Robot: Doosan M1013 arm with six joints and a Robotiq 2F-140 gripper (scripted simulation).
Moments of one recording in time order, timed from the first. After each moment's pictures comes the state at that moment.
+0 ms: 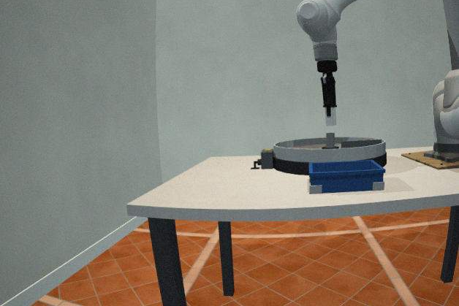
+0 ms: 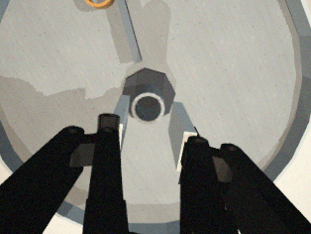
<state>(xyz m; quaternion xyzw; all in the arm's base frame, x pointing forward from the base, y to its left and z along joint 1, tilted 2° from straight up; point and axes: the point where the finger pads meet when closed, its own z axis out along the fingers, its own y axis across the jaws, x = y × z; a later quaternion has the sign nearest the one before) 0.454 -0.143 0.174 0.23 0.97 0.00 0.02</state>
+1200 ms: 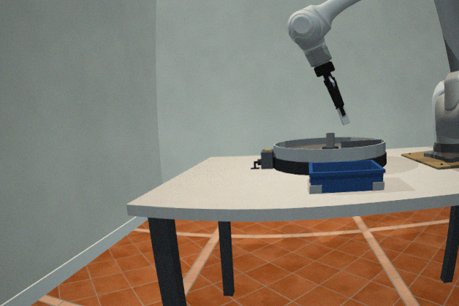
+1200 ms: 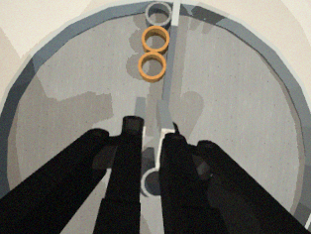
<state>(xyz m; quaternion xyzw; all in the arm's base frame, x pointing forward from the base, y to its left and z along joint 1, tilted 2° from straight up) 0.402 -0.153 0.174 0.05 0.99 -0.03 -0.16</state>
